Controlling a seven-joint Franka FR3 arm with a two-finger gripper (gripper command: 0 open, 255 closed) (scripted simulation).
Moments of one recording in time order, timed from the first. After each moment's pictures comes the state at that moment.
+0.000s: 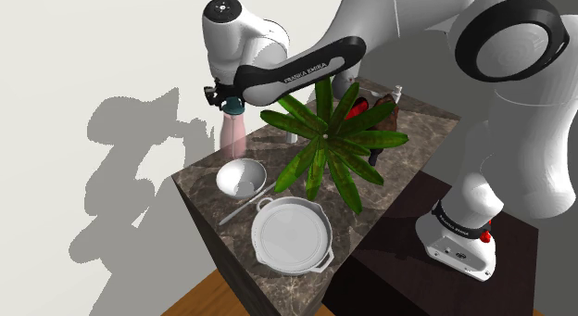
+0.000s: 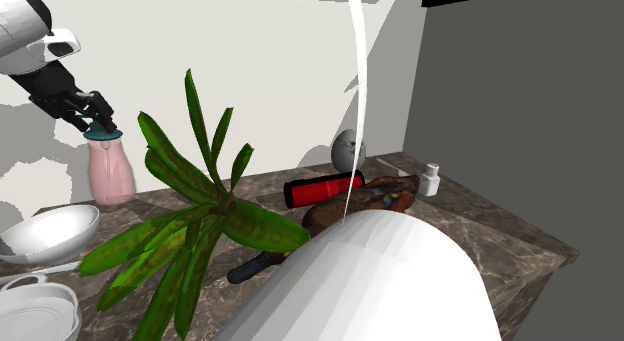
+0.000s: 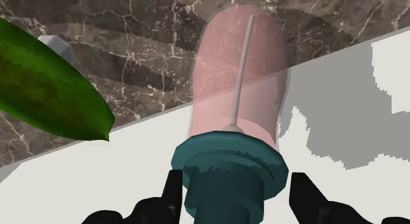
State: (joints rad) arm 0.58 0.39 -0.19 -1.63 -0.42 2.27 1.17
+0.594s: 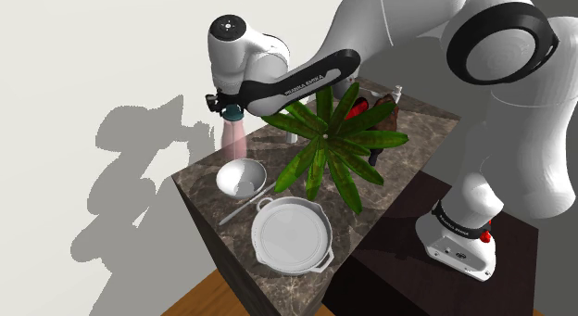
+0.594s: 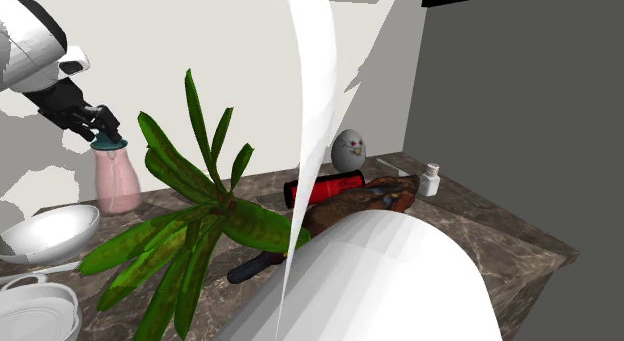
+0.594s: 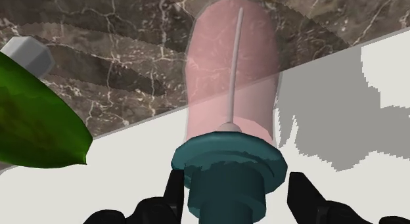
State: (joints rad) arm 0.58 0.42 -0.20 -1.67 -0.45 2.37 1.21
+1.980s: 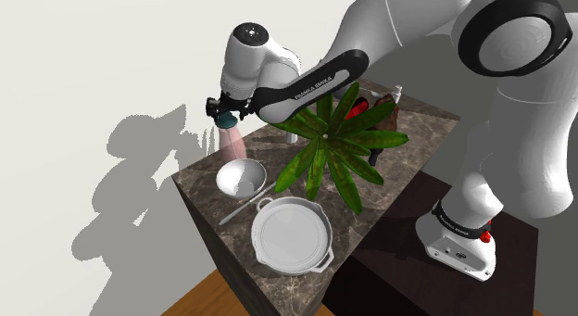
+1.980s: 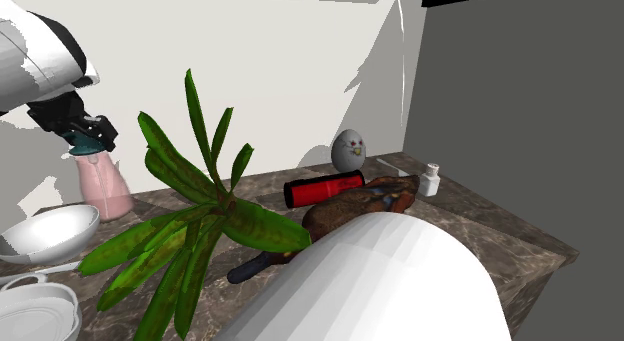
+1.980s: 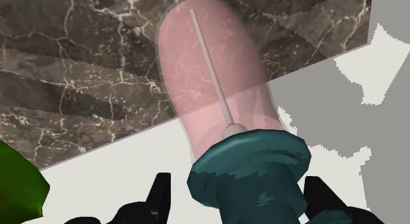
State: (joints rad) arm 0.53 0.36 -0.16 -1.82 -0.36 2.61 1.15
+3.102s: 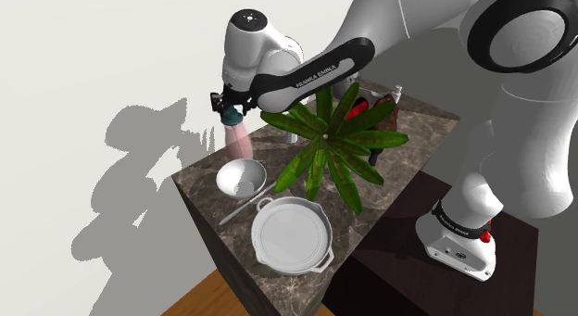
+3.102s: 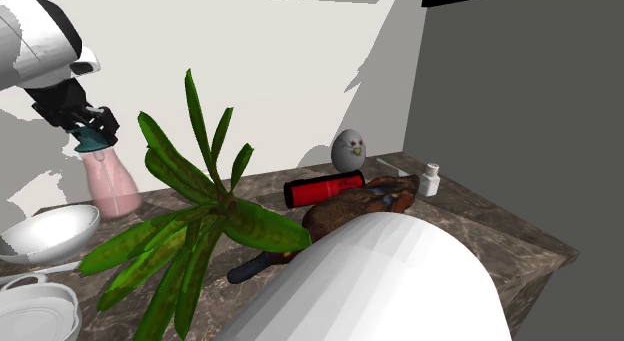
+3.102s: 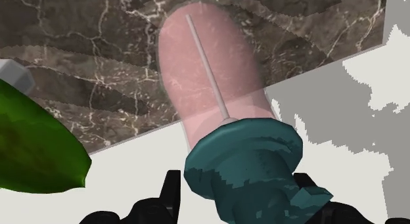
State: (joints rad) arm 0.53 0.33 -0.16 -1.80 -0.33 2.50 1.11
